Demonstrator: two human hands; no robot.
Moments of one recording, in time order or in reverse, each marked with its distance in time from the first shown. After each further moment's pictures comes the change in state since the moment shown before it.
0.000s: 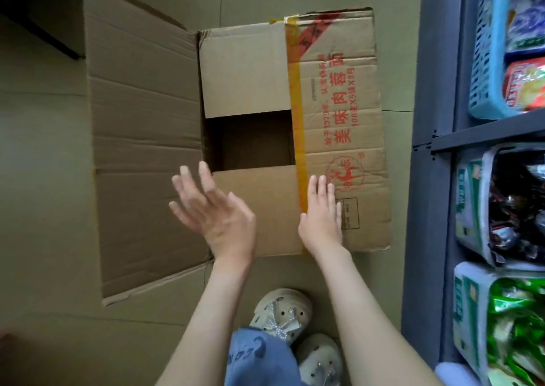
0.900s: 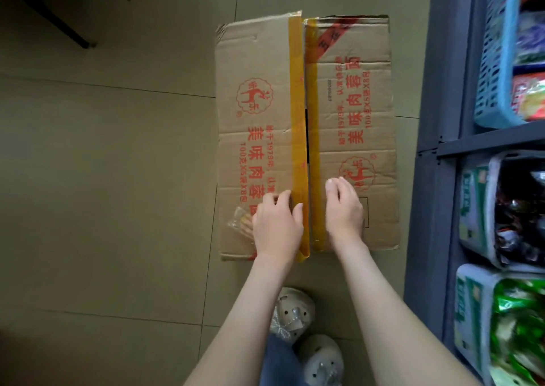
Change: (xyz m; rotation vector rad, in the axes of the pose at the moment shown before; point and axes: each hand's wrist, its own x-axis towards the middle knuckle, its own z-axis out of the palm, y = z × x) left_hand -0.024 0.016 0.007 -0.220 -0.621 0.056; right_hand -0.001 -0.008 -0.019 0.464 0.269 0.122
